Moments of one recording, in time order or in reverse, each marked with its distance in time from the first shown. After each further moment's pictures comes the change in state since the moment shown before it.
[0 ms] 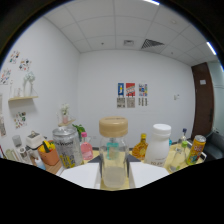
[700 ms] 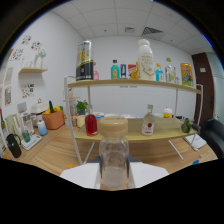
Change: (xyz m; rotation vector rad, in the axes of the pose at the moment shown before) arm -0.005 0.260 -0.097 -0.122 -0.037 -0.001
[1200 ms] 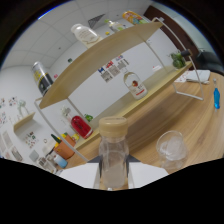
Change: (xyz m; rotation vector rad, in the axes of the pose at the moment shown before) arm -0.019 0.044 0.045 -0.013 -0.085 0.635
